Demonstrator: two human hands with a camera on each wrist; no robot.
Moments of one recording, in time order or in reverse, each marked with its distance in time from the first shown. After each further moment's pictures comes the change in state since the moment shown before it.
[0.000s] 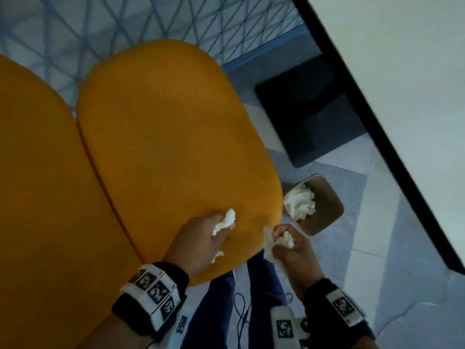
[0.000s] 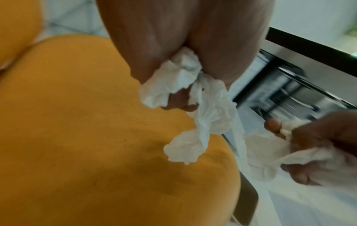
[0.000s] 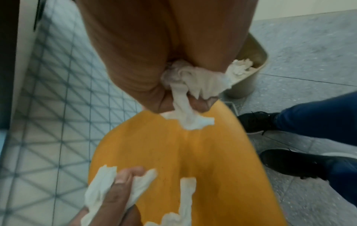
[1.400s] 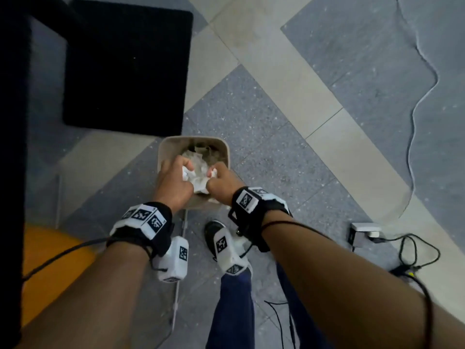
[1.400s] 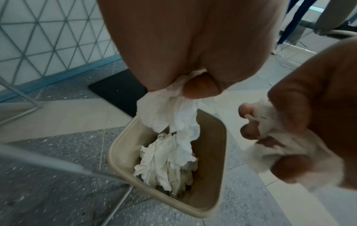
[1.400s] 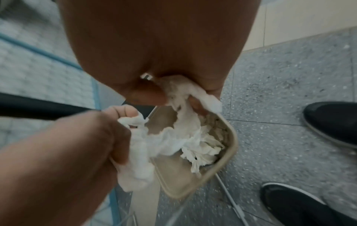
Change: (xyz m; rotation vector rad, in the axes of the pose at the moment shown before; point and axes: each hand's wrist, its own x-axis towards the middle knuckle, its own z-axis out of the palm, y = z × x) left_hand 0.252 0.078 0.345 0.714 -0.332 0.080; right_hand 0.177 0.161 -0.239 0.249 0.179 0.144
